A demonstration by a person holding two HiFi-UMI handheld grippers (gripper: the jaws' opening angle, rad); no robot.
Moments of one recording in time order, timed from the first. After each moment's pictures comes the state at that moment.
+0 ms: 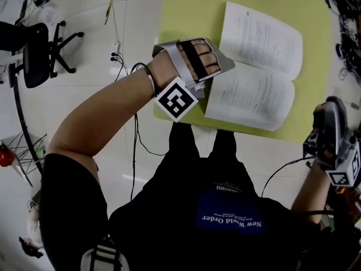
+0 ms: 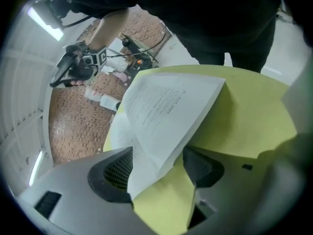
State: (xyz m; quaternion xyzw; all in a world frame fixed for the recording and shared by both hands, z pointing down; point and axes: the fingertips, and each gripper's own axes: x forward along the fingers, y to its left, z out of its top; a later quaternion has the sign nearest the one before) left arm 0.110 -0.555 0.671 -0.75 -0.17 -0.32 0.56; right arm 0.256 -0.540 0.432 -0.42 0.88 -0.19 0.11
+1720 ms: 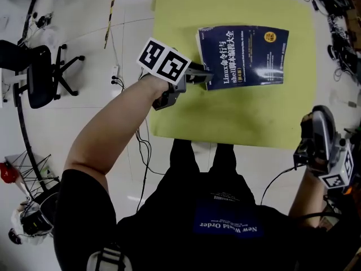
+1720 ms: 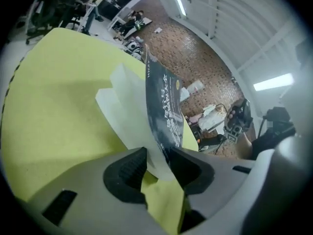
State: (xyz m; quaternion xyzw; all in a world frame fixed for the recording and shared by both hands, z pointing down) left arm 0.128 -0.623 0.669 -0.82 -0.01 -0.34 -0.45; right arm 0.292 -0.526 0.421 -0.42 0.87 -0.22 0.16
